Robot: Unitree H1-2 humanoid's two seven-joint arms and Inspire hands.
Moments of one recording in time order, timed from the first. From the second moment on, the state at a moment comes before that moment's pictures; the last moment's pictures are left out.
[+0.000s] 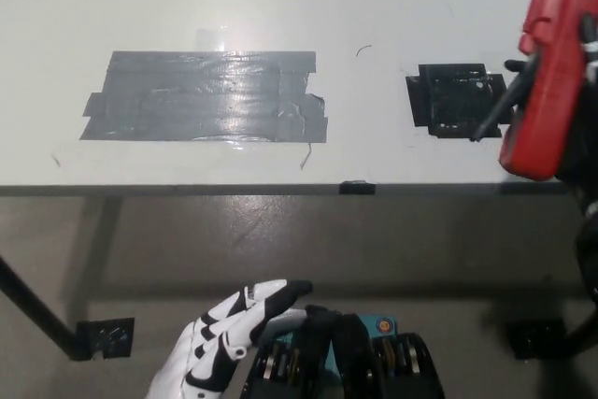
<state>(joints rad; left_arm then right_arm) 0.14 0.12 -0.30 -0.78 0.30 -0.33 -0.15 -0.51 -0.30 0.08 -0.18 0.89 0.32 -0.52</state>
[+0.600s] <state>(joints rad) 0.19 0.16 -0.26 -0.51 0.36 -0.33 -0.15 -0.86 -0.33 0.61 0.60 0.56 0.31 -0.45</state>
